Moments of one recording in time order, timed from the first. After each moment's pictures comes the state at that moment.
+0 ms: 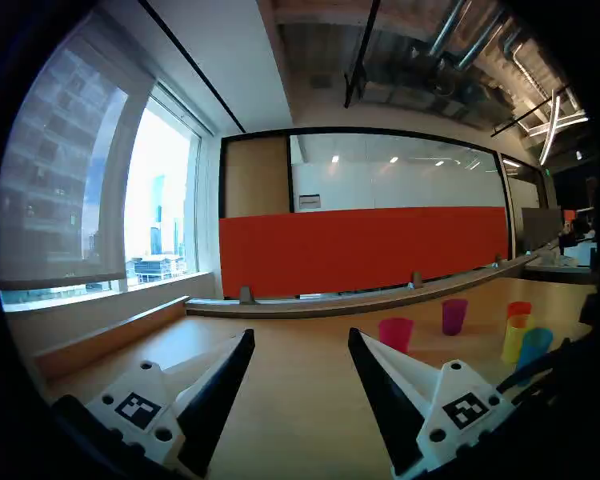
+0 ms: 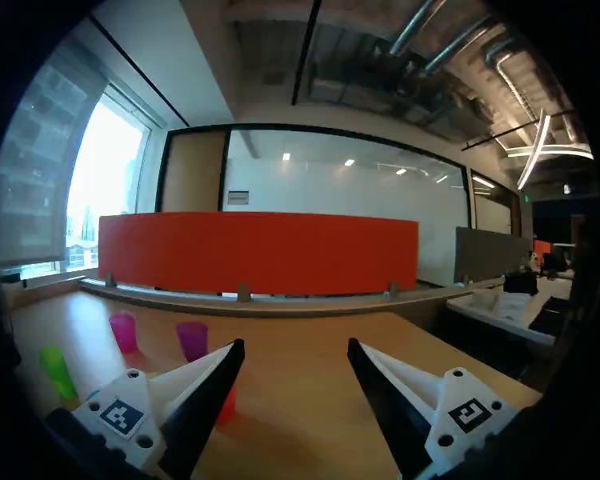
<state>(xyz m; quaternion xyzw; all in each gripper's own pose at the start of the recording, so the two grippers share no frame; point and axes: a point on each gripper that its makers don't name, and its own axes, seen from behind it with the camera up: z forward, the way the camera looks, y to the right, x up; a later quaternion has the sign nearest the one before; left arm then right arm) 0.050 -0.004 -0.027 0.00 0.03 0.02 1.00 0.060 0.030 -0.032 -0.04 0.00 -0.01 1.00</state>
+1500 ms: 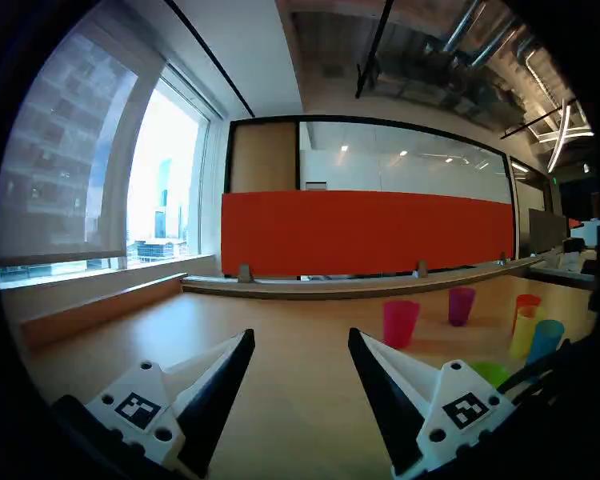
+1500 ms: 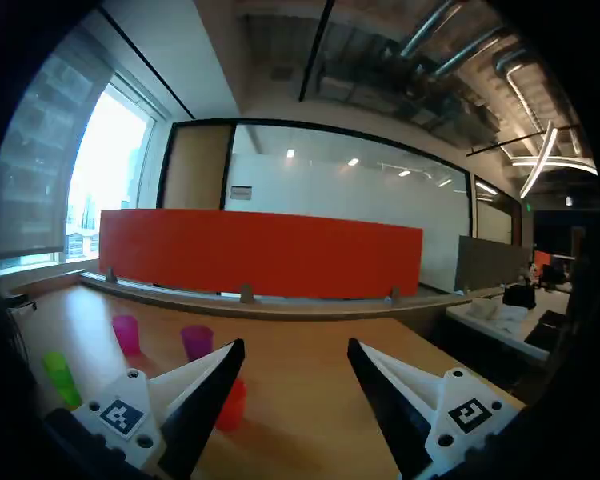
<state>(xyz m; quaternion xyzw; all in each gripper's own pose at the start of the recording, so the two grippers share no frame) 0.004 -0.002 -0.003 0.01 0.01 0.00 1.00 0.082 0.009 -0.029 -0.04 -0.02 -0.04 1.00</state>
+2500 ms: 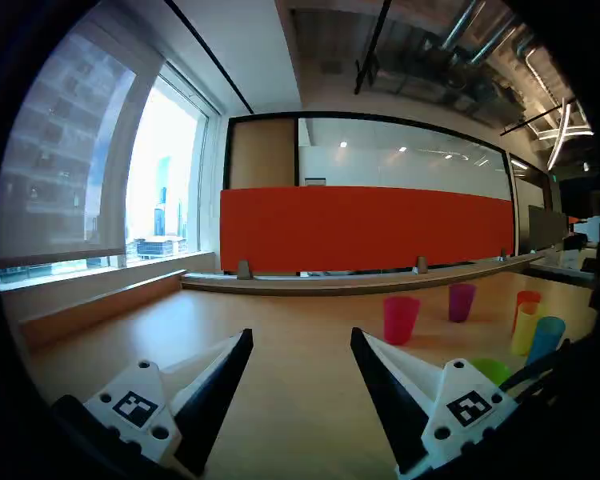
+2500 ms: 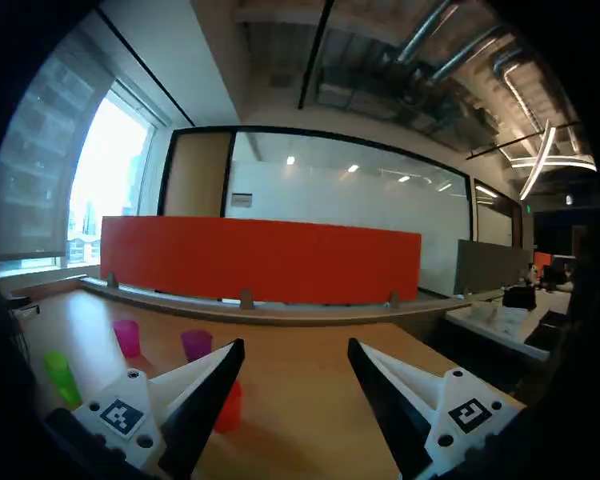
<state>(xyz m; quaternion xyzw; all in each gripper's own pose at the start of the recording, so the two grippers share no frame) 0.000 -0.001 -0.002 0.00 0.00 0.00 1.00 0.089 0.017 -0.035 -0.04 0.00 -0.03 1.00</state>
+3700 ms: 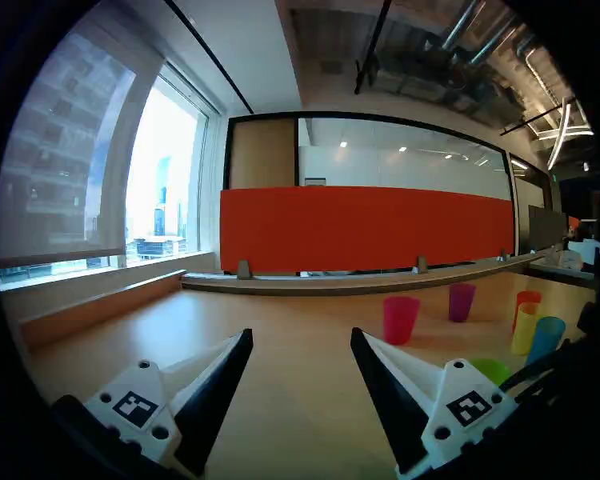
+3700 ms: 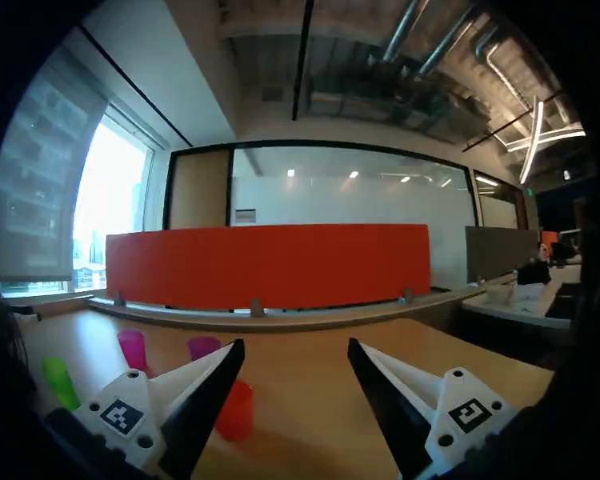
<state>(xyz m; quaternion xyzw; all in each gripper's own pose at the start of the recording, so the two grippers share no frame) 0.000 -0.001 -0.001 0.00 0.00 0.00 1.00 0.048 0.015 -0.012 -0.02 0.04 0.01 1.00</state>
